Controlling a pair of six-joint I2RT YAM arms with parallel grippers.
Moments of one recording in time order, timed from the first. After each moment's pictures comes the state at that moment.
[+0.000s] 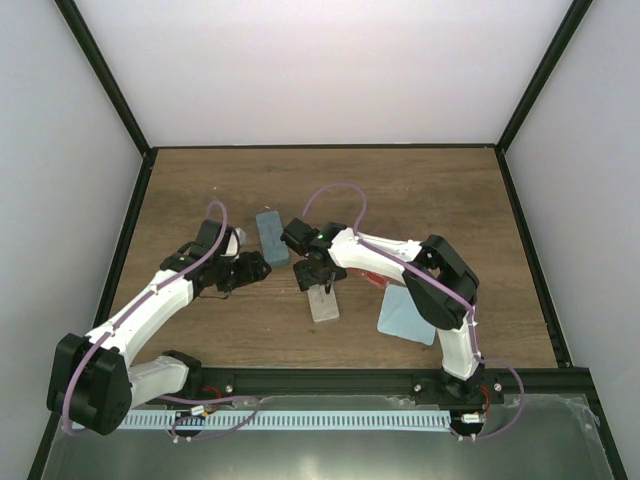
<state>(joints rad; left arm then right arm) -0.37 1.15 0.72 -0.57 0.29 -0.60 0.92 1.97 1.45 -0.84 0.11 0.56</state>
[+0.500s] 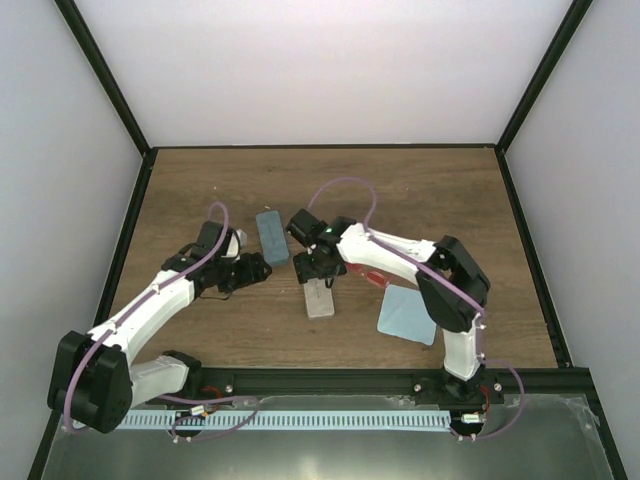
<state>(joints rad) -0.37 1.16 0.71 -0.55 0.30 -0.60 0.90 1.93 1.45 -0.83 0.05 0.59</state>
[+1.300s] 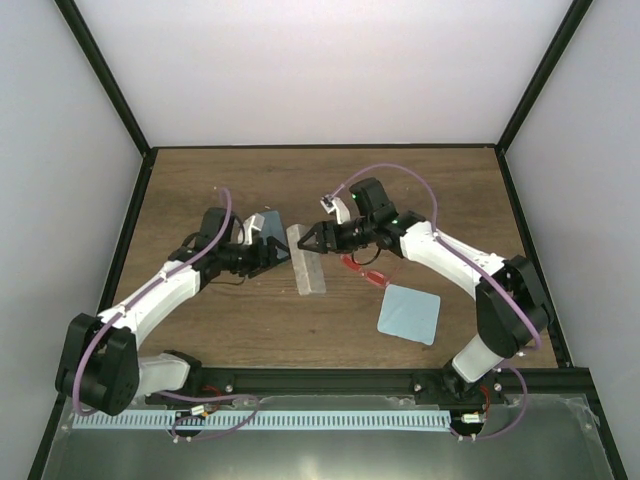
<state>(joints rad) -0.36 1.25 0.74 -0.29 0.66 -0.67 0.62 1.58 1.14 -0.30 -0.71 0.51</state>
